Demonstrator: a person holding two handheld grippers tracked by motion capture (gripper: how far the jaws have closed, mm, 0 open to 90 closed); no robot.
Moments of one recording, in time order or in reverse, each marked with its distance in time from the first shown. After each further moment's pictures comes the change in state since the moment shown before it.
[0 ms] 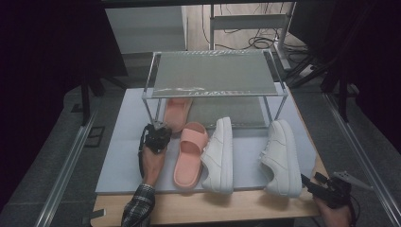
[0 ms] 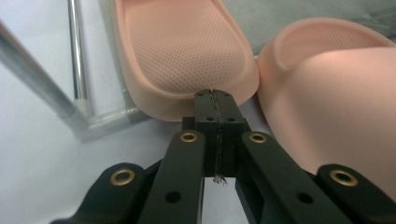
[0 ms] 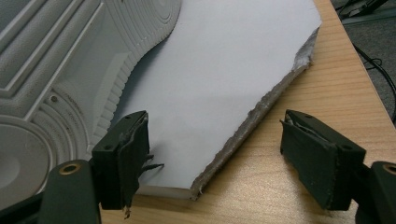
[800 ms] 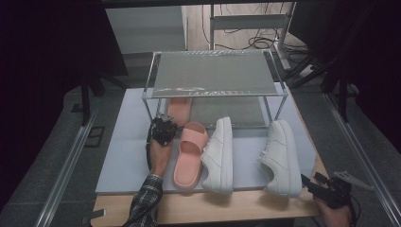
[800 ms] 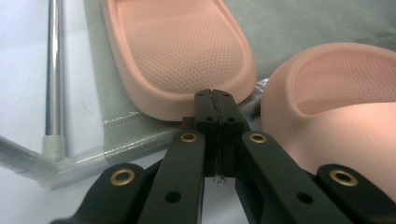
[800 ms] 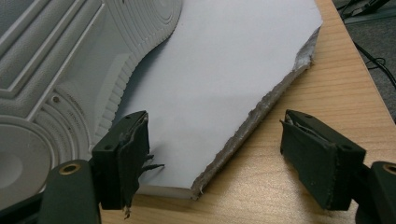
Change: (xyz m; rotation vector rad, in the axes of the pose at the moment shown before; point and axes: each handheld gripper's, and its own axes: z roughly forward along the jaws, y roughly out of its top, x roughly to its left) left arm -0.005 0.017 0.026 0.022 0.010 -0.014; right arm -0.001 0.000 0.000 0.000 0.010 0.006
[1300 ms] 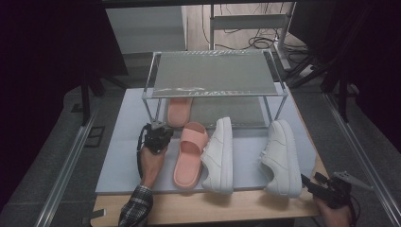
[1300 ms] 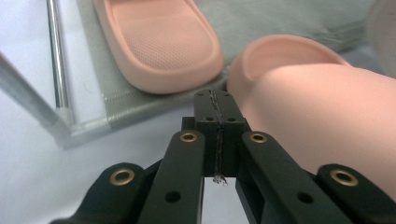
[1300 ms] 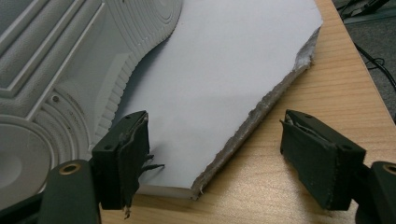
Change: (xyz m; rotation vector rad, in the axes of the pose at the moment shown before) left arm 0.005 -0.019 -0.046 -0.054 -0.110 -0.003; right arm 0.000 0.000 0.000 0.000 -0.005 -0.004
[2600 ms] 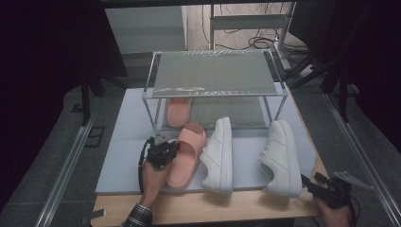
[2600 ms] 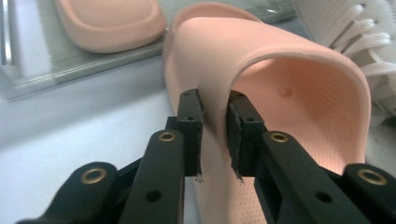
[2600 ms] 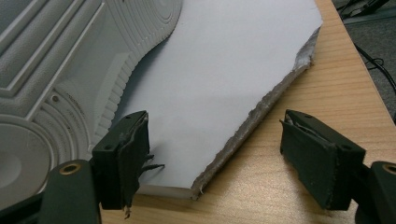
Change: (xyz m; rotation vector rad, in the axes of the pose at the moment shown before) left arm -0.034 -0.025 -0.024 0.016 -0.037 0.013; right arm 0.000 0.000 0.000 0.000 -0.002 -0.002
